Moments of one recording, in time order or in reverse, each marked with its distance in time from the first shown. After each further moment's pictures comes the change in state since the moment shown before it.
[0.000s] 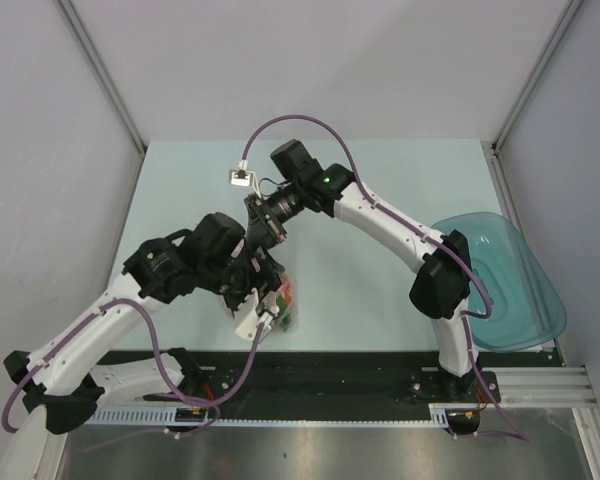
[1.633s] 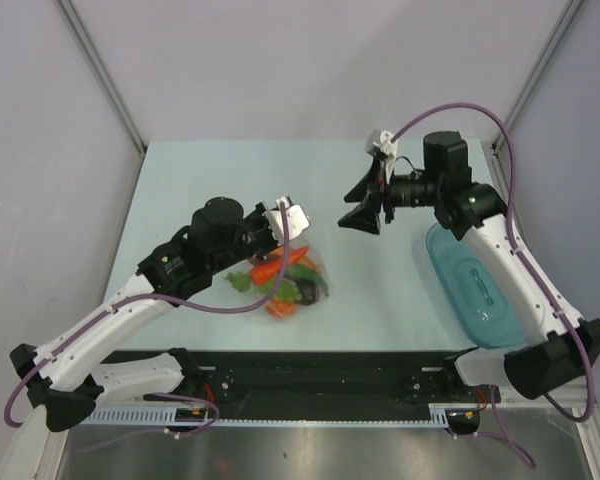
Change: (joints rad) left arm -0.037 0.008 -0.089 0.697 -0.459 -1.105; right arm -0.457 -0.682 -0.581 0.170 0.236 -0.233
